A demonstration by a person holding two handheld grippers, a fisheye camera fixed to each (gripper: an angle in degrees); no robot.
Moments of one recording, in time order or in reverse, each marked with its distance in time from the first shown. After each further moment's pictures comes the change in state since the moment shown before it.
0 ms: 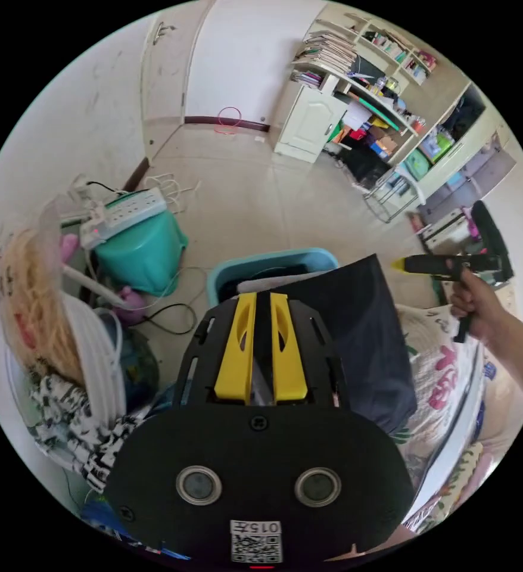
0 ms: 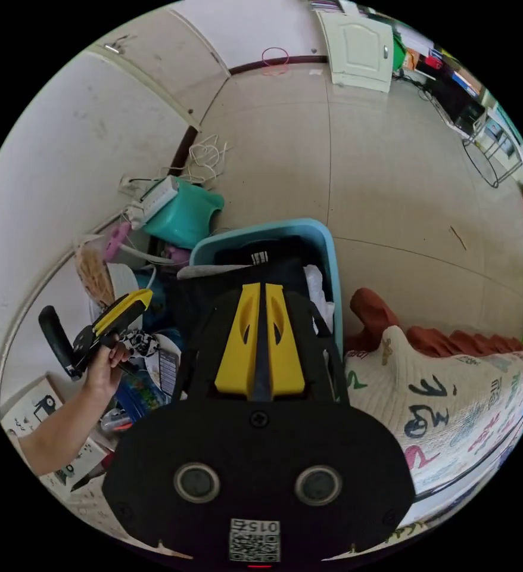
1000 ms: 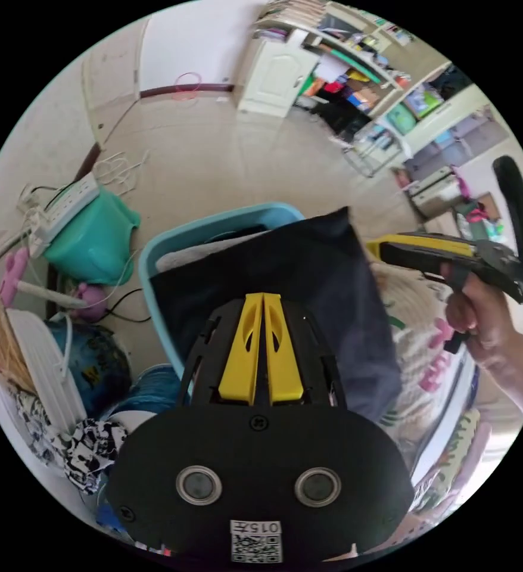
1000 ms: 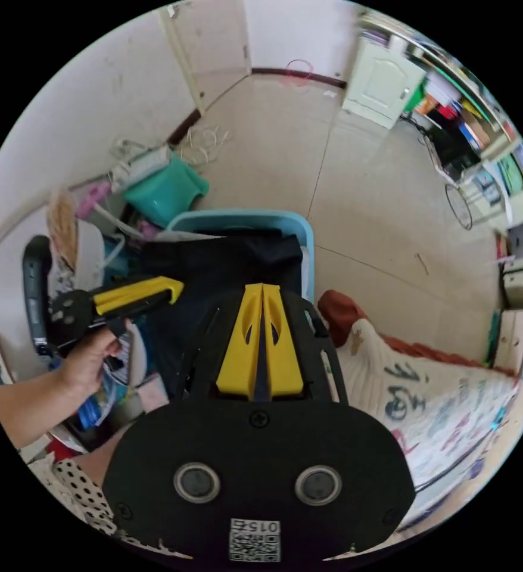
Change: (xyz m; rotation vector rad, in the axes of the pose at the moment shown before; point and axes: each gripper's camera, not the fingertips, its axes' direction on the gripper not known) left arm 0.135 0.009 0.132 -0.185 0.067 0.116; right arm -0.098 0.002 0.012 0.094 0.174 -0.109
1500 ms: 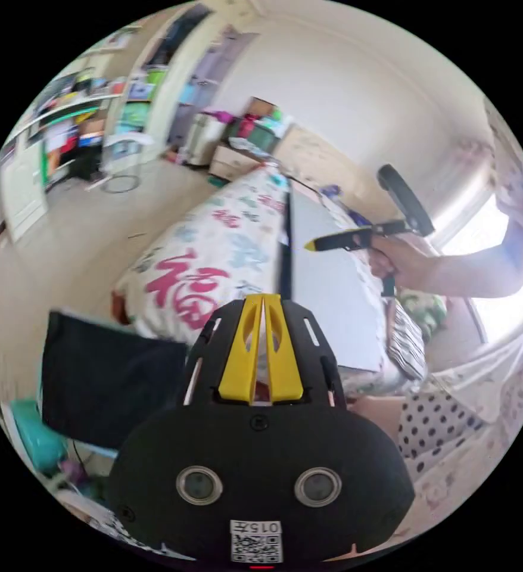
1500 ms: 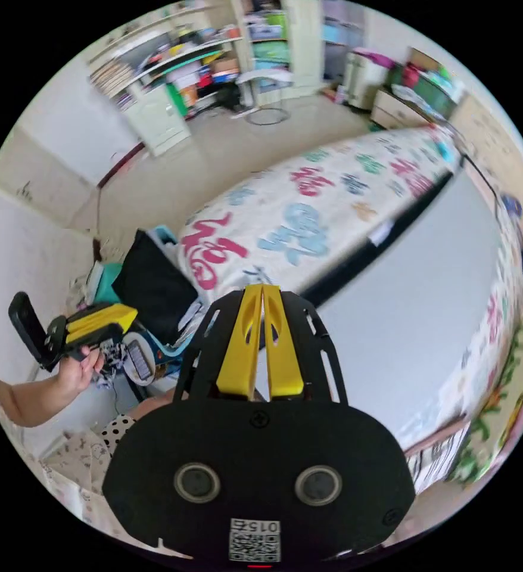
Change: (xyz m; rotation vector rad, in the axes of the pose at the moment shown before) left arm 0.419 0.181 -0.068 -0.062 0.511 0.906; right arm 0.062 0.266 -0.452 0.148 0.068 0.878
